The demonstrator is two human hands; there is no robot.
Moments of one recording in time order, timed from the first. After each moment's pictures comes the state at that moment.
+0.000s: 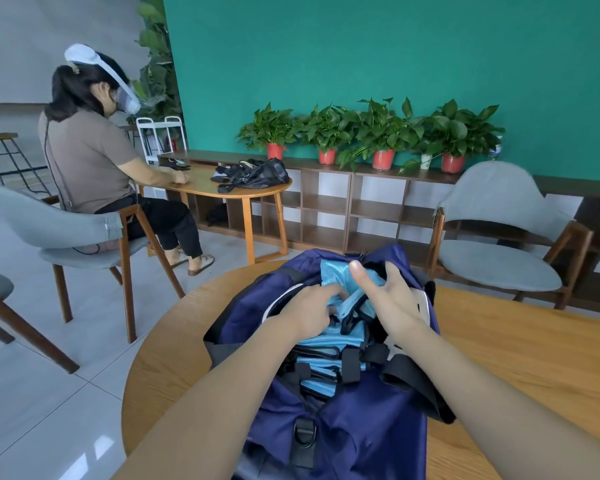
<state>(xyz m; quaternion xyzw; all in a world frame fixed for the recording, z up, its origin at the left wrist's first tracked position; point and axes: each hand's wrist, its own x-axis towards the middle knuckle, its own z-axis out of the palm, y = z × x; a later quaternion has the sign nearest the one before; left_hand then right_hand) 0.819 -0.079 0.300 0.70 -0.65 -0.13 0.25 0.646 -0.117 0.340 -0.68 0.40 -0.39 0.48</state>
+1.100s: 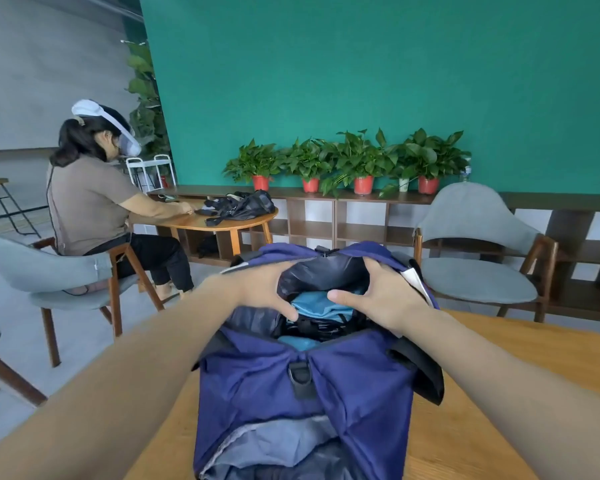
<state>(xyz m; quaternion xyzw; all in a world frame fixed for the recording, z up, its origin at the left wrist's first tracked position) 0.868 -0.066 0.426 0.64 -0.73 -0.17 0.14 0.601 -0.130 0.416 -0.85 0.39 -0.26 0.23</state>
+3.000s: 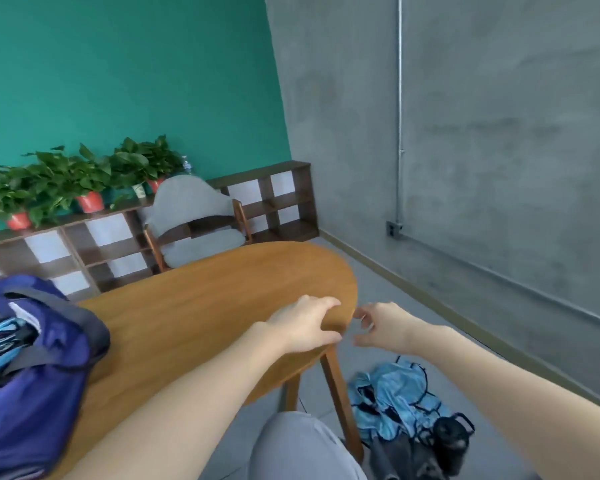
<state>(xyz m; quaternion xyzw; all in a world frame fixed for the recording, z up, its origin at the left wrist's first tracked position) 0.205 0.072 0.321 0.42 -0.90 -0.11 -0.01 0.011 0.135 0.288 -0.65 0.71 -0.14 0.23</state>
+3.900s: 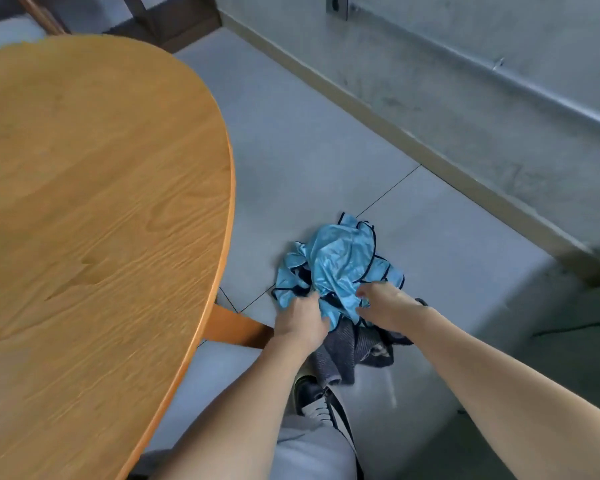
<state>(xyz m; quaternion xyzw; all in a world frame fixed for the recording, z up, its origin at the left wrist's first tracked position) 0.025 -0.024 -0.068 0.51 -0.80 -0.28 -0.14 -0.157 0.034 -0.091 -0.49 0.77 0.04 0.40</state>
